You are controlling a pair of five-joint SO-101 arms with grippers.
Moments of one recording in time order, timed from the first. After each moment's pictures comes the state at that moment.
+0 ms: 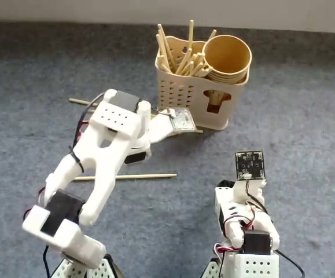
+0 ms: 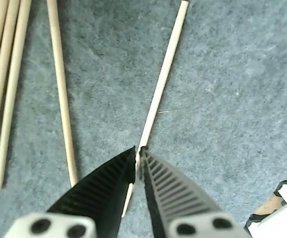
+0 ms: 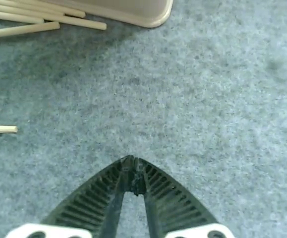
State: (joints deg) left arm 16.1 4.4 8.7 91.7 -46.0; right arm -2.4 -104.6 95.9 62.5 7.8
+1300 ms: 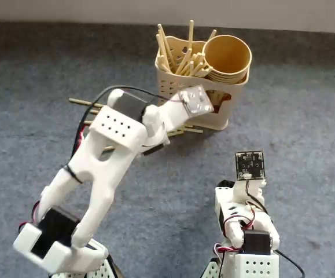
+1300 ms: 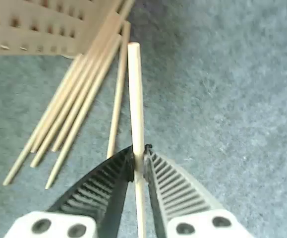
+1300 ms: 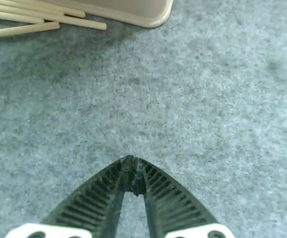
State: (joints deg) left arm 22.0 -4.4 3.4 86.8 -31.4; right arm -2.4 -104.6 95.9 62.5 7.8
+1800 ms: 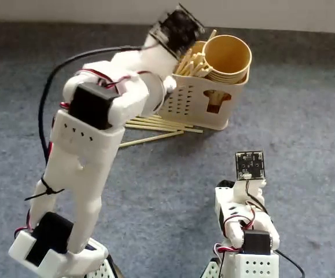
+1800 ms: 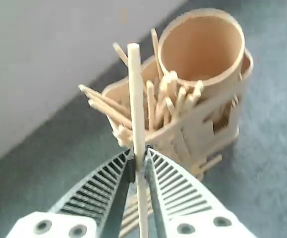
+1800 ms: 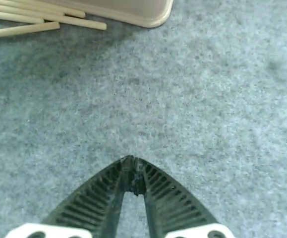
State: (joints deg) left arm 21.7 -7.8 -27.7 82.5 -13.1; right arm -2.4 -104.6 95.9 62.5 7.8
